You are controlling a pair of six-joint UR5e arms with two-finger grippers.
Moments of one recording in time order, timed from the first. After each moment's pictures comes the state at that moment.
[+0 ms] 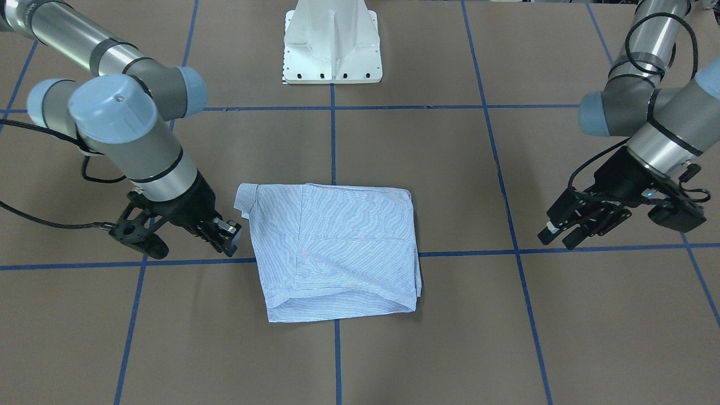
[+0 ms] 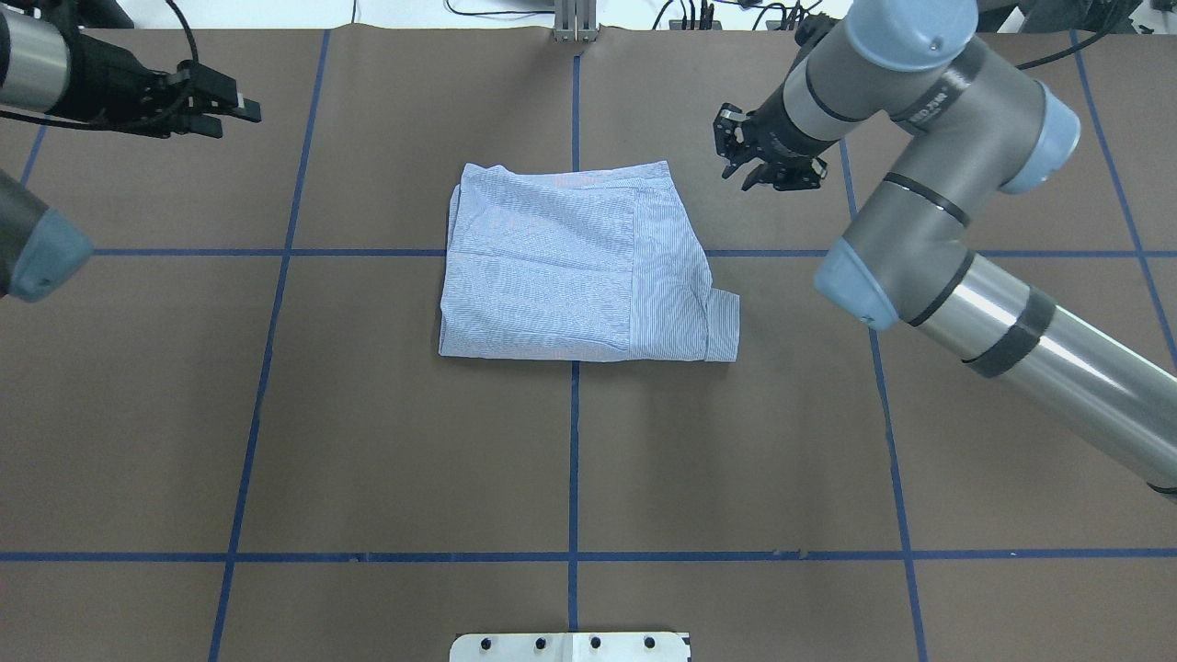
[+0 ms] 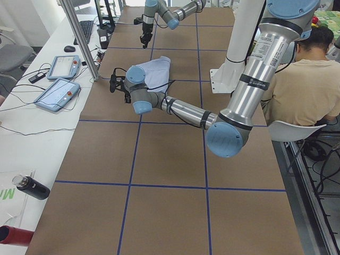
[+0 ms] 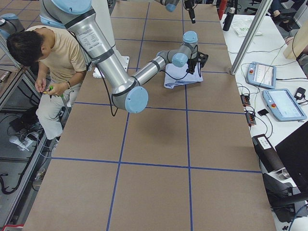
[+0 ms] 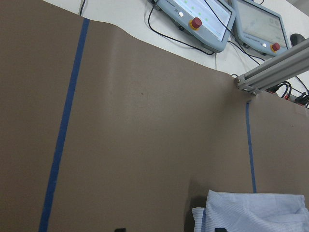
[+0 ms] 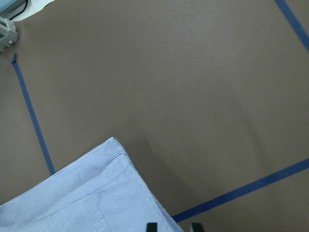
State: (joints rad) left arm -1.12 -1.90 -1.53 -2.50 -2.25 -1.15; right arm 0.88 -1.00 1.58 -1.28 2.05 1.48
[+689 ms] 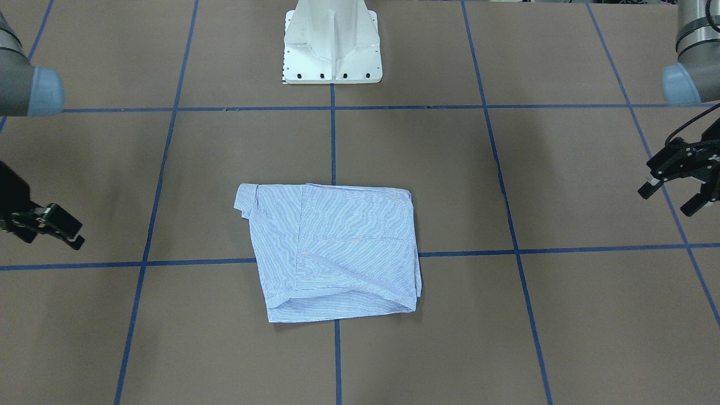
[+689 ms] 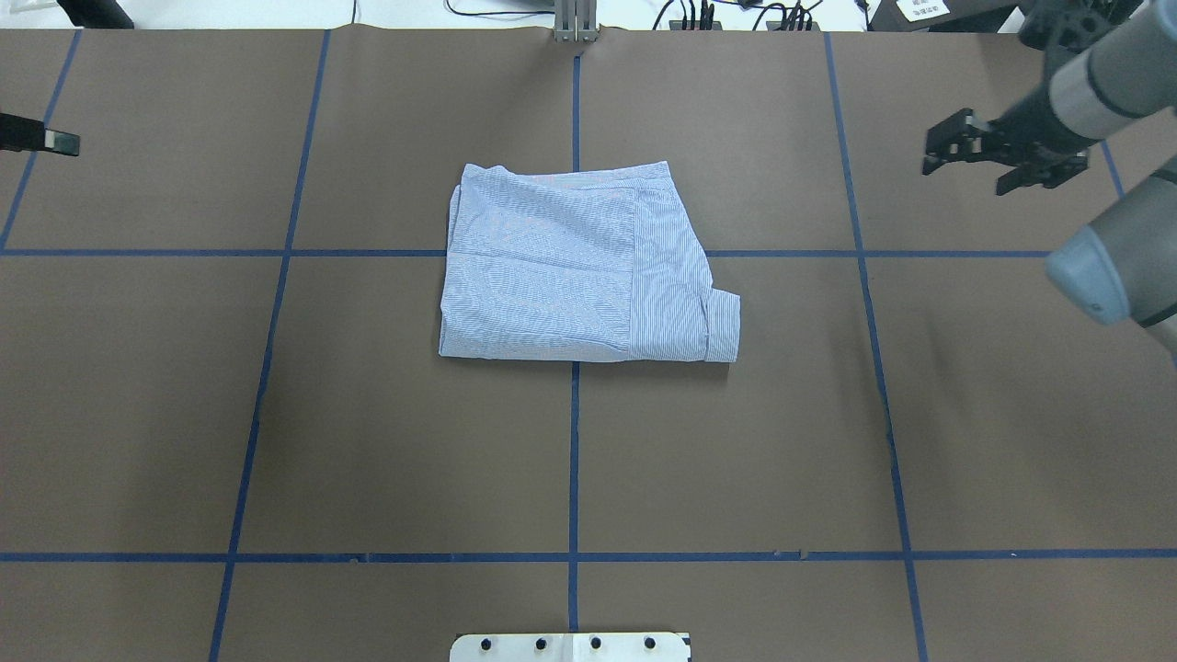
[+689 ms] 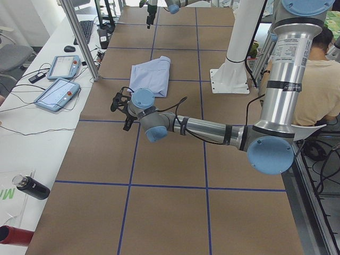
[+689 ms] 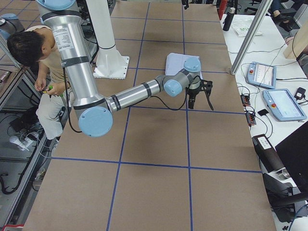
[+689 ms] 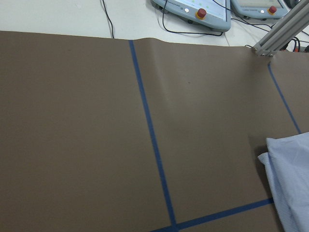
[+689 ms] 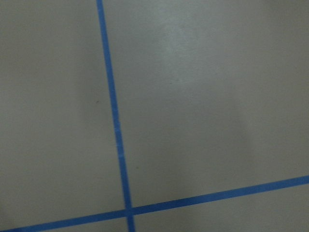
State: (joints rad) left arm -1.31 -1.66 -1.58 -2.49 -2.35 -0.64; right arm 1.15 -1.34 1.68 -1.28 2.18 0.89
